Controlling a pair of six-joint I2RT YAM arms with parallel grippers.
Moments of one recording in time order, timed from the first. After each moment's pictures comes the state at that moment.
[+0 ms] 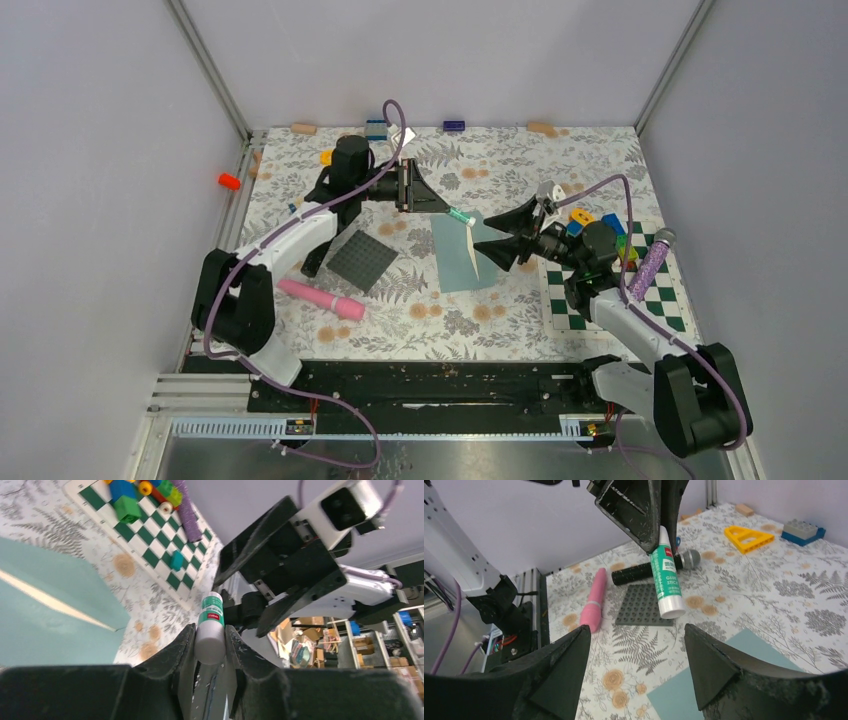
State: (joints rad) left arm -0.42 1.62 1.21 0.12 1.03 -0.68; right arm 0.28 1.08 0.47 0.78 -0.88 0.35
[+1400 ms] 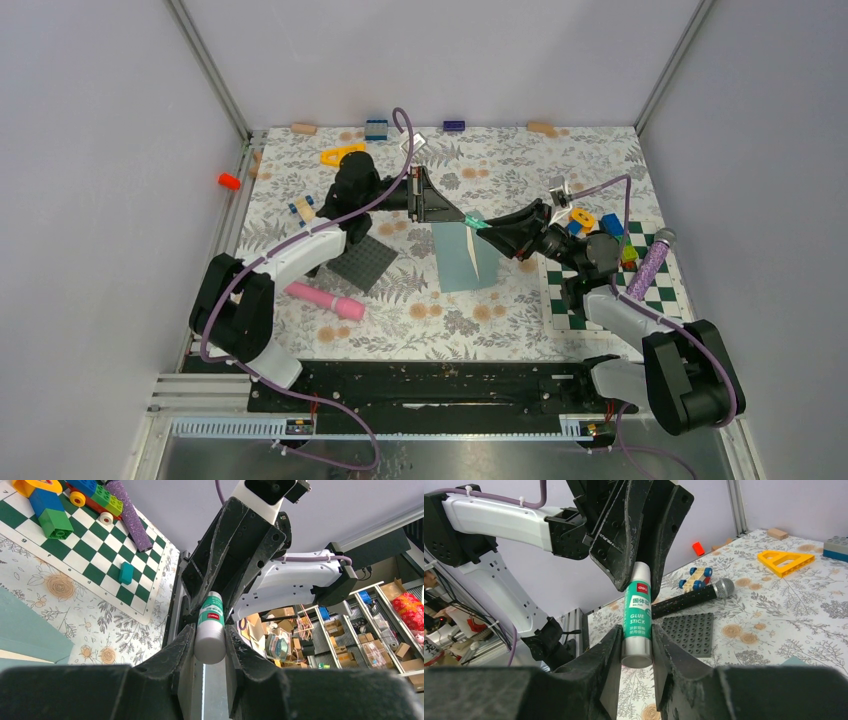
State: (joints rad) left arm -0.52 1.57 1.07 0.56 1.05 -0.97; right arm 0.28 1.21 0.41 1.24 -0.85 0.75
